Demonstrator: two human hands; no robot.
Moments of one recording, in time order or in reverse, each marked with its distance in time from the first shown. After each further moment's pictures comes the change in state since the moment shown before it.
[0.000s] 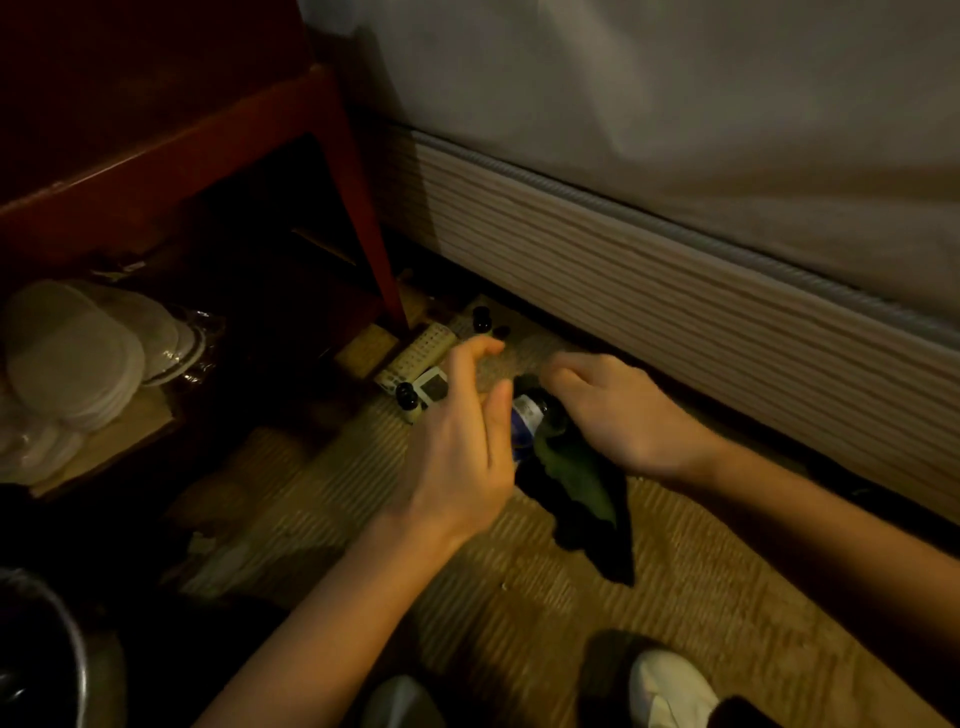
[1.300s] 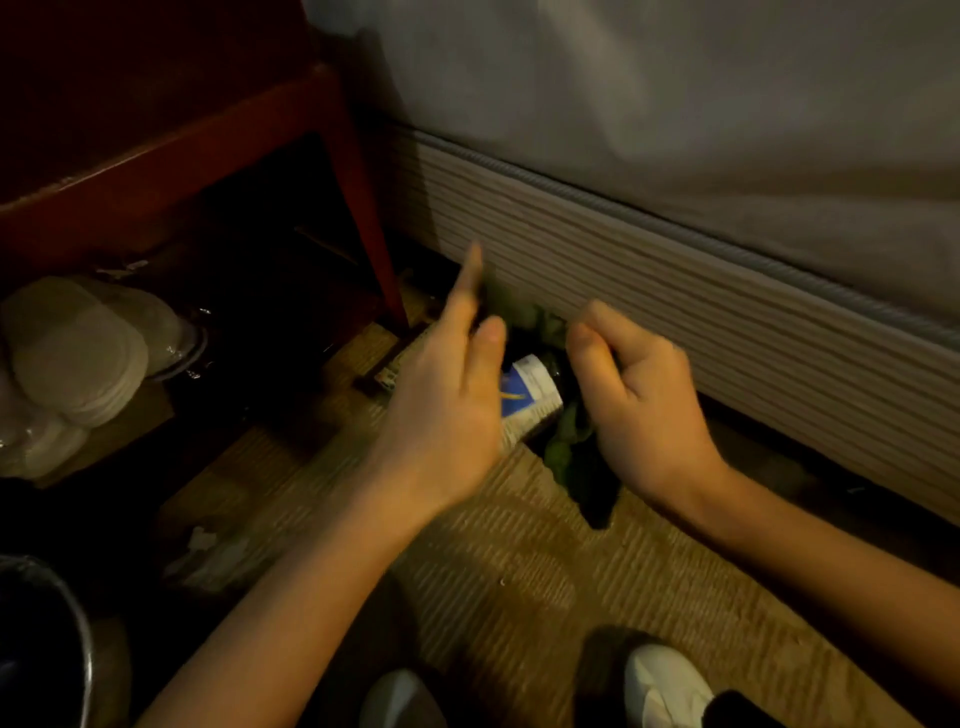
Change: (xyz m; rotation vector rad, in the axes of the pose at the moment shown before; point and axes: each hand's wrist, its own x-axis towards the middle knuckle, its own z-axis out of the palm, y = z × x) left_hand 0.027 0.047 -0.036 -0.216 -0.161 -0.274; right_hand -0.024 -0.018 0.004 0.184 0.426 -0.292
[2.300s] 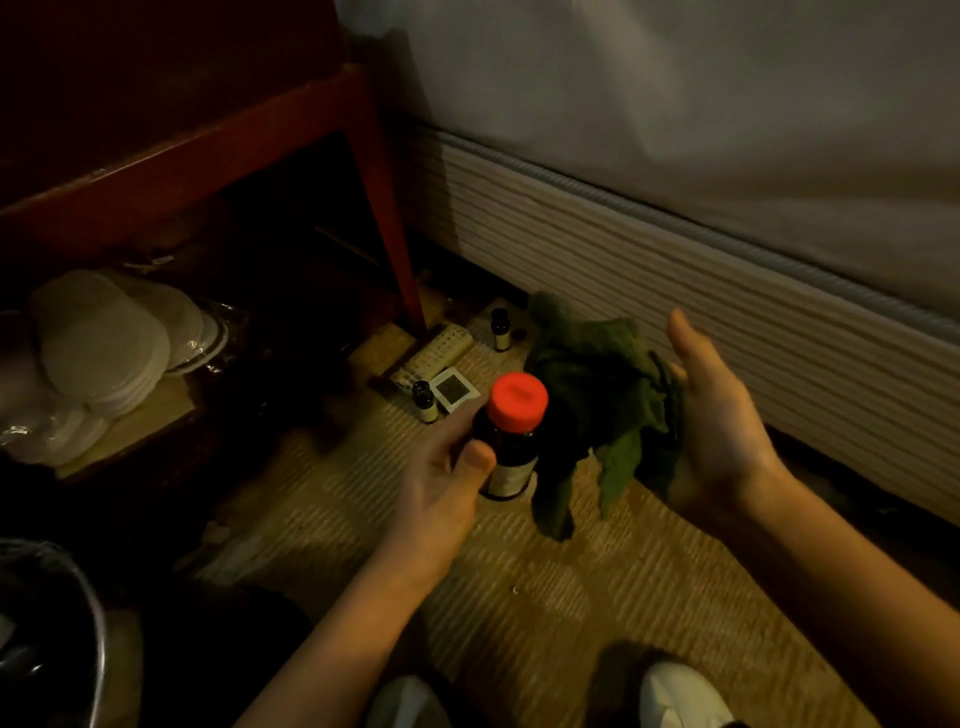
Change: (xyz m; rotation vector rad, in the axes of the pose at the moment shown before) left_hand -0.037 -0.076 0.022 -0.530 0.032 -0.020; right_hand -0.005 0.013 -0.014 0.956 -0.186 0.817
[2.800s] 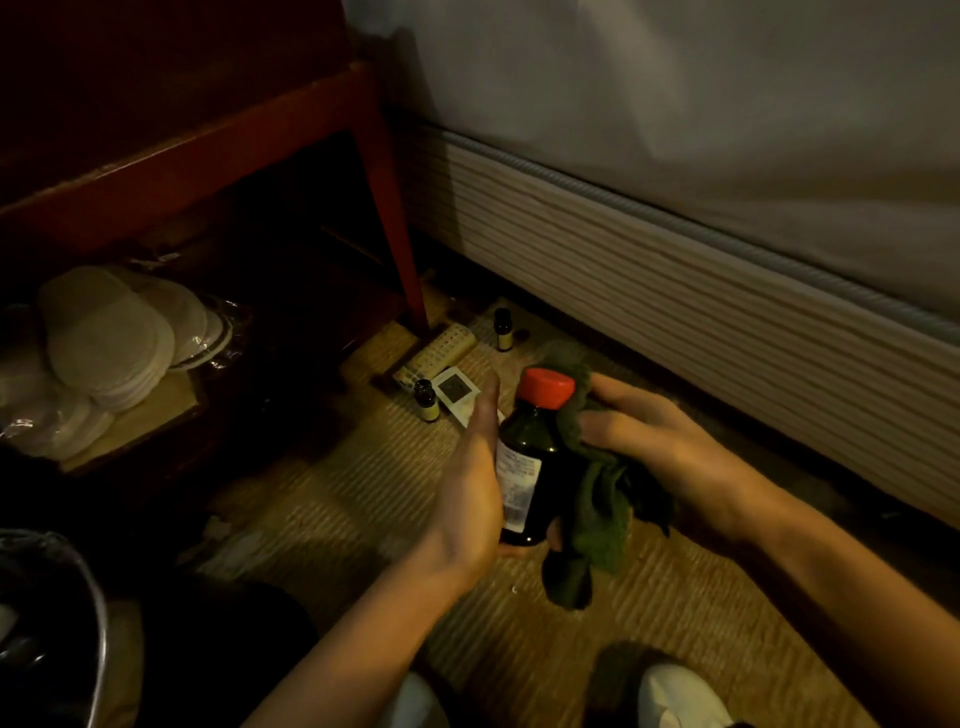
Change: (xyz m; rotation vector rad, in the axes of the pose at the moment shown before) left_hand 0.001 0.012 0.019 -0.167 -0.140 -0.454; right_hand -0.006 0.012 0.001 -0.344 -0.319 -0.048
